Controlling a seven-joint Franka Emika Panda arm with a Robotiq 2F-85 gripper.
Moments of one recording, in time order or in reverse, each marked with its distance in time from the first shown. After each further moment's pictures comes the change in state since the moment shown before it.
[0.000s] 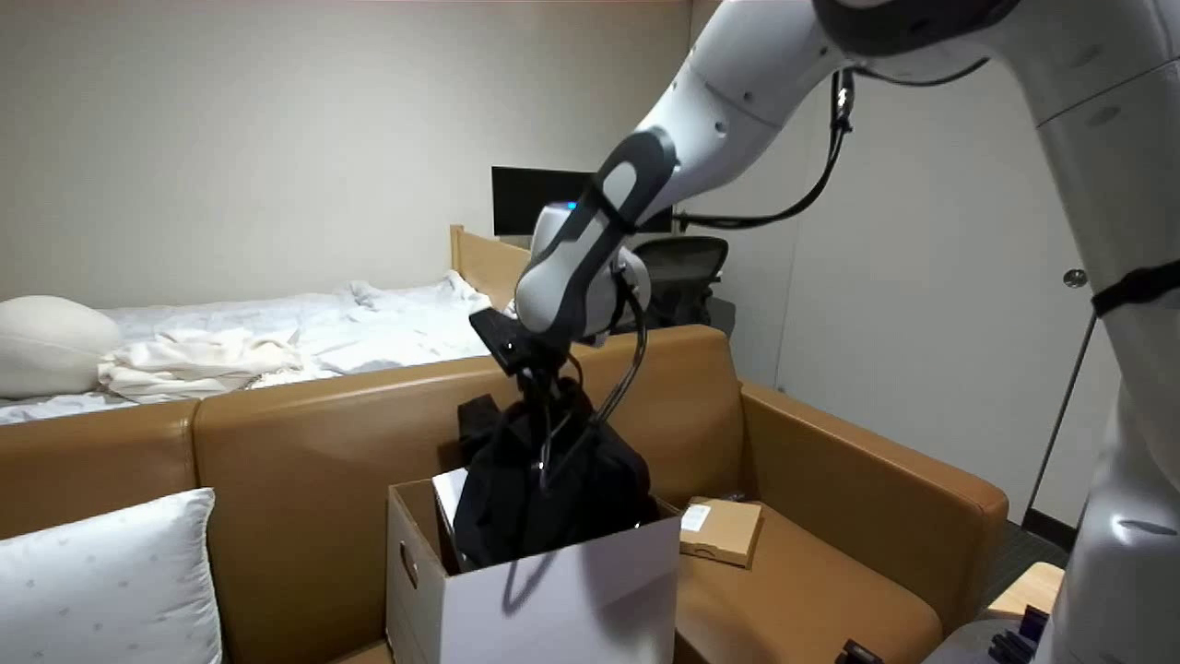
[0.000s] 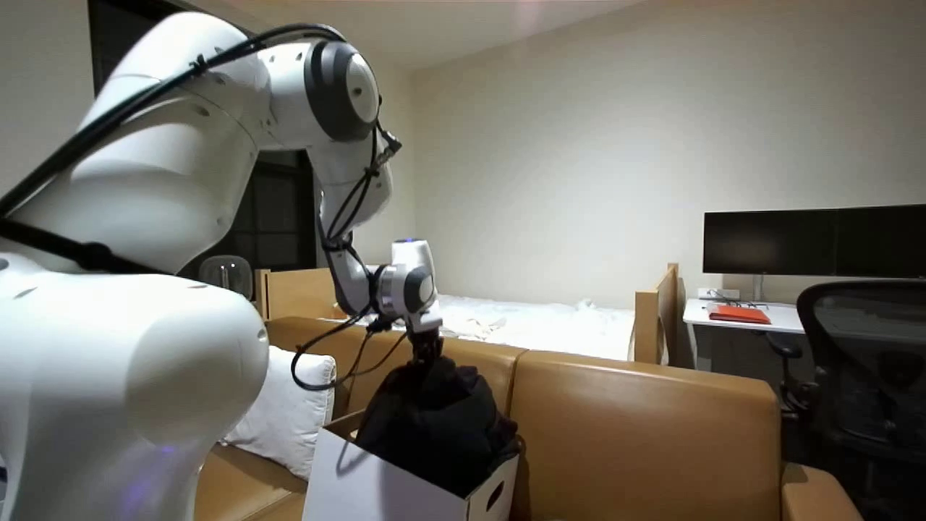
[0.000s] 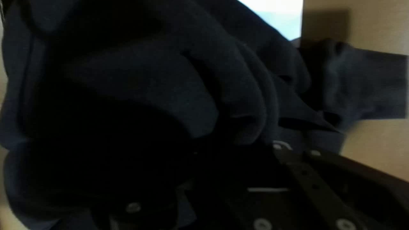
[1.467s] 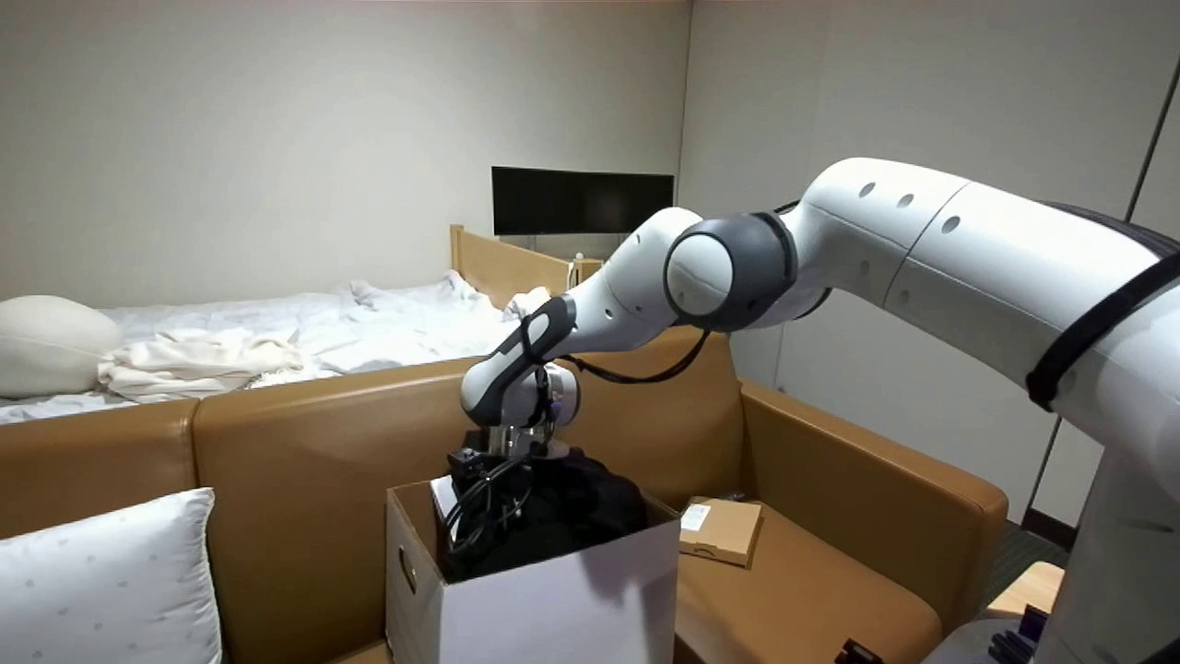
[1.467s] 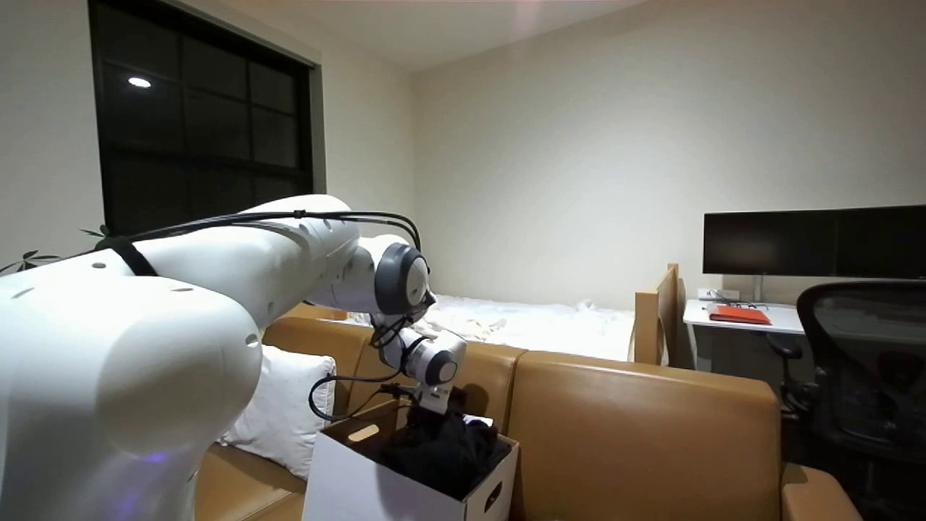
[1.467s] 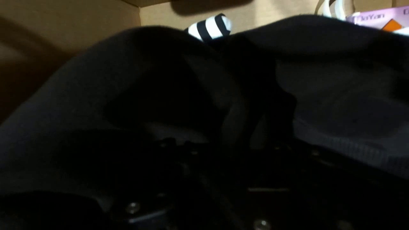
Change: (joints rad) arm -0.089 0.752 0.116 0.851 0.316 -0.706 -0.070
